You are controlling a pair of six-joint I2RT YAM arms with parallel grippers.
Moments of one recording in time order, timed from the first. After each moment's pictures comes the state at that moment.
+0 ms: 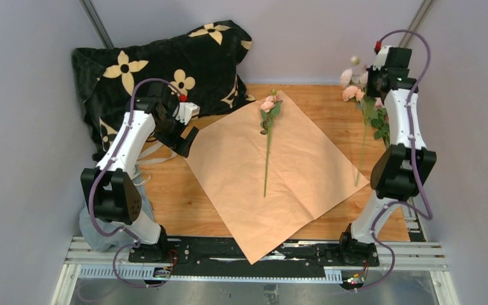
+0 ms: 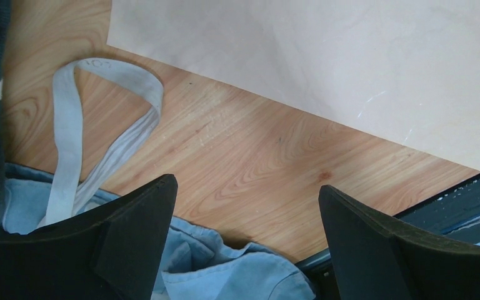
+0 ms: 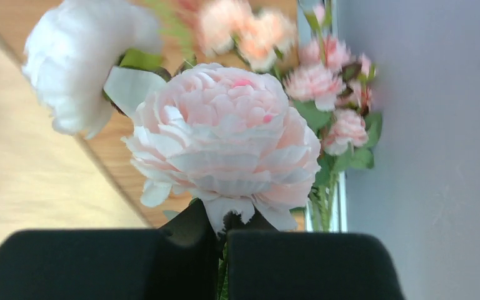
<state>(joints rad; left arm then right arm) -0.09 1.60 1.45 -1.13 0.23 0.49 -0.21 1.94 1.87 -0.66 -0.01 -0.23</state>
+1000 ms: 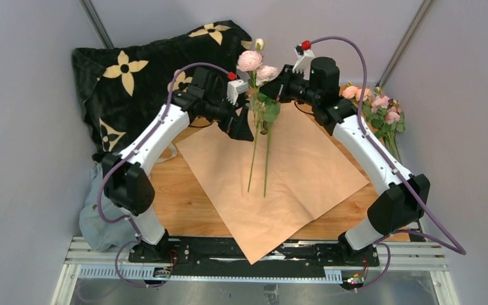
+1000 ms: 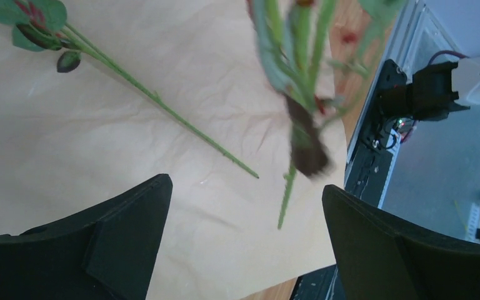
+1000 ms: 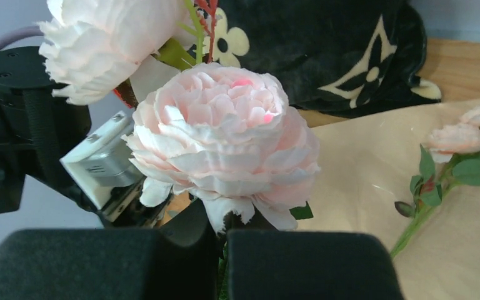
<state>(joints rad) -0.43 1.68 1.66 -0.82 0.80 0.16 0.43 1.53 1.56 -0.18 -0.41 0.49</state>
